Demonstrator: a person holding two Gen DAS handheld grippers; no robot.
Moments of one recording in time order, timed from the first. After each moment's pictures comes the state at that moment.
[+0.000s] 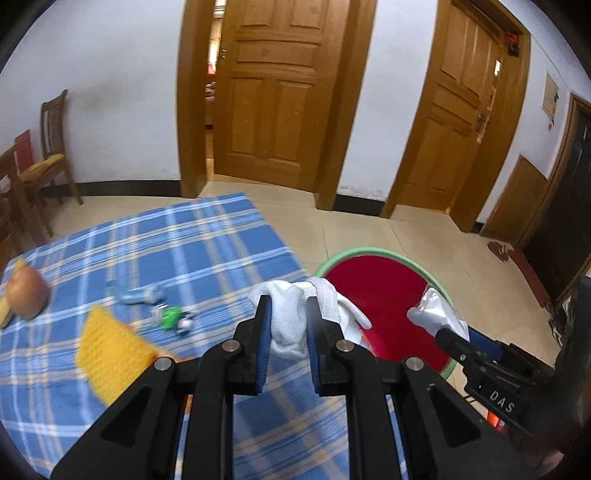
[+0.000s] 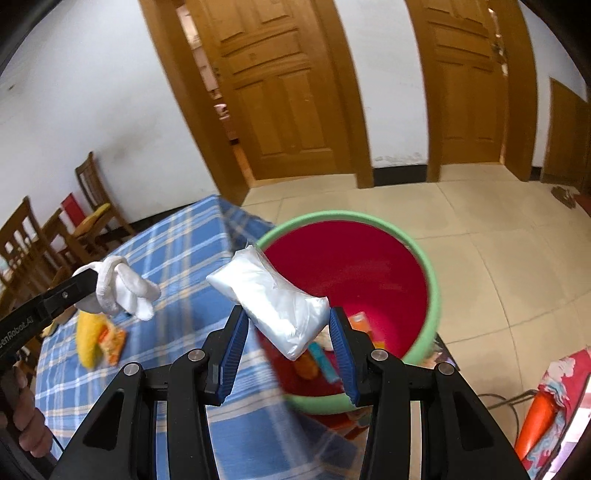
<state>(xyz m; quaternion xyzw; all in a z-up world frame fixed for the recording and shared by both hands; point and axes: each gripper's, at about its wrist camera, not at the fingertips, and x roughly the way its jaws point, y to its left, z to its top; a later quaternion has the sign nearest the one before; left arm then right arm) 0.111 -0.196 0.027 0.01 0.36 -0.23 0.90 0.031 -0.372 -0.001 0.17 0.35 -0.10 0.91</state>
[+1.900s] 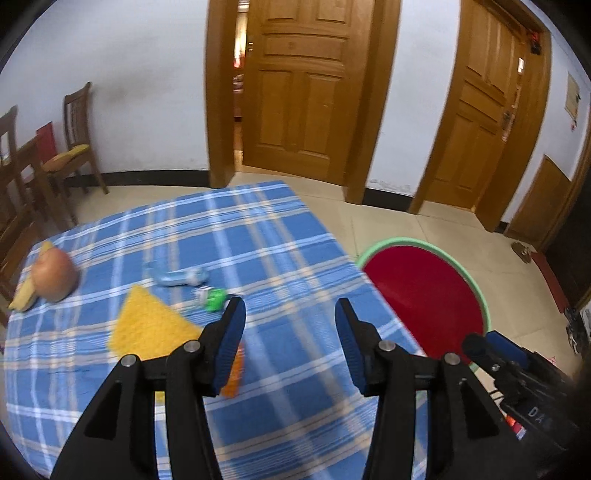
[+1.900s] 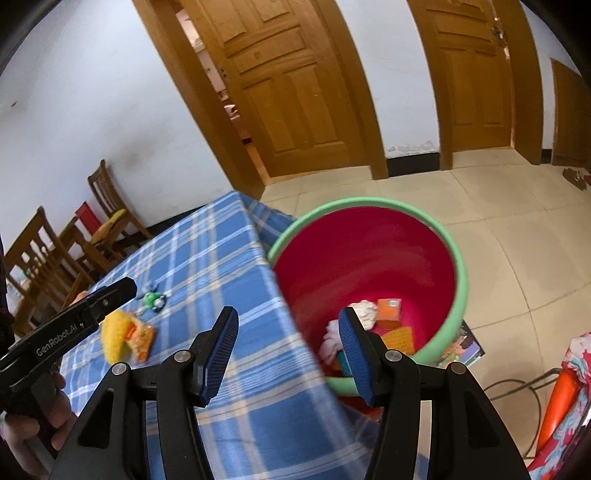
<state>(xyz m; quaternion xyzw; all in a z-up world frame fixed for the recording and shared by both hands) 0.113 -0.151 0.019 0.01 0.38 -0.17 0.91 0.023 -0.340 0.009 0.20 0.35 -0.06 0.92</state>
